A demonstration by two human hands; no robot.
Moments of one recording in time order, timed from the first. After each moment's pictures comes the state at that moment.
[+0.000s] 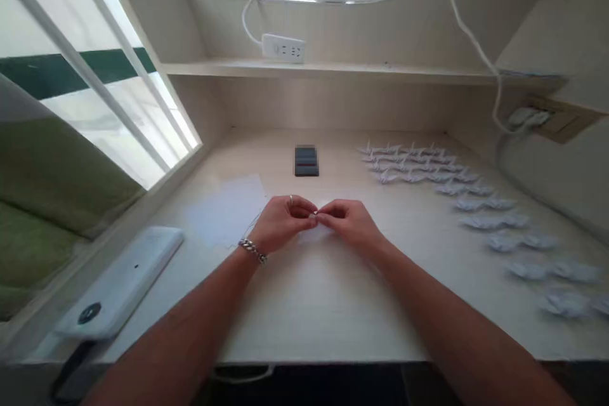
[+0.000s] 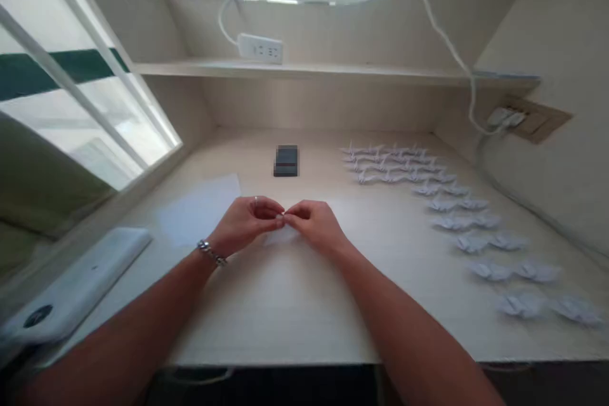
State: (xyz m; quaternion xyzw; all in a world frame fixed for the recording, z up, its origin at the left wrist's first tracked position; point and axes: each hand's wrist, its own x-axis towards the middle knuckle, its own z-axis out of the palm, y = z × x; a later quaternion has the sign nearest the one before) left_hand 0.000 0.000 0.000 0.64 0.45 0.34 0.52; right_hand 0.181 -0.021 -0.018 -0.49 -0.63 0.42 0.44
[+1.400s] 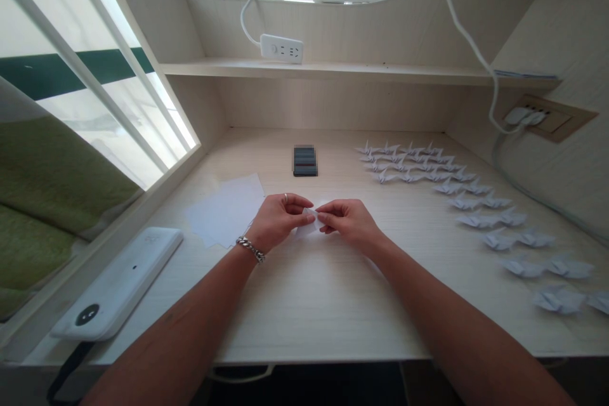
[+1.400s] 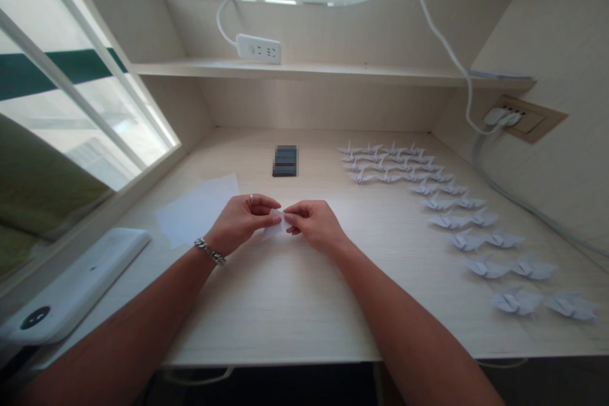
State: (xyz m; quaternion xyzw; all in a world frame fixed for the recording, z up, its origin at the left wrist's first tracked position) left_hand -0.003 0.004 0.000 0.61 0.45 0.37 0.54; right_hand 0.177 -0.017 -0.020 -0.47 -0.55 0.52 0.46
